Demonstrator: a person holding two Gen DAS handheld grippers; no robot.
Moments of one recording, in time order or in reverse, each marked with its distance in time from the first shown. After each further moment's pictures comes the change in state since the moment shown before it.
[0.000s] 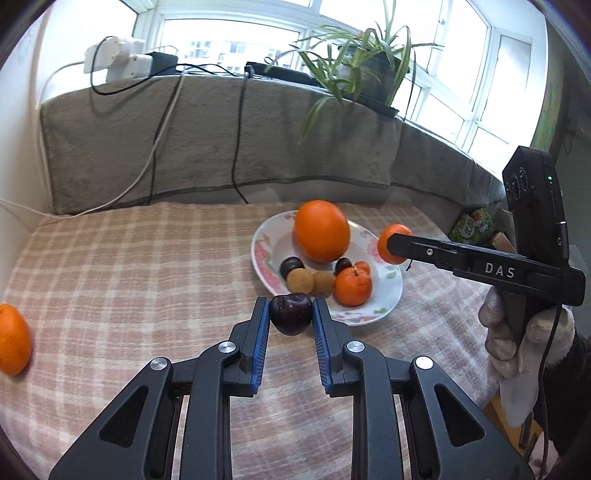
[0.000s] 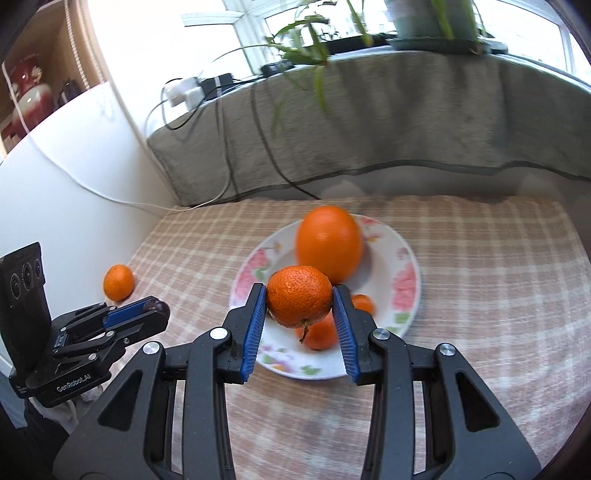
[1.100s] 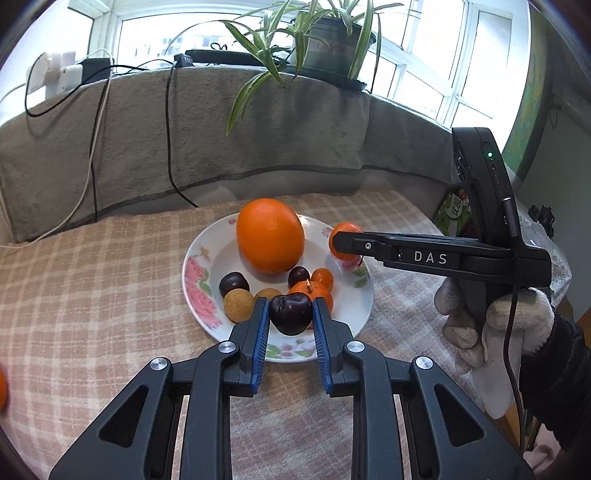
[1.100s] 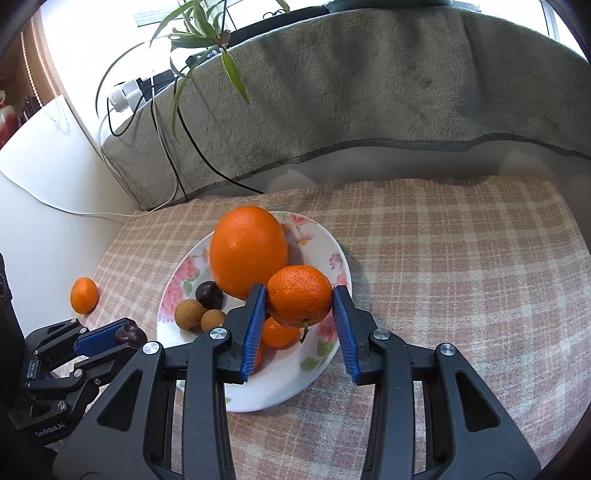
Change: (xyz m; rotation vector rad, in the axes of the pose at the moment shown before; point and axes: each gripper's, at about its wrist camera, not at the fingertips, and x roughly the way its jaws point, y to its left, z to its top) left arm 0.043 -0.042 0.019 0.086 0.053 -0.049; right arm 0.033 -0.051 0.011 0.066 0.052 -0.044
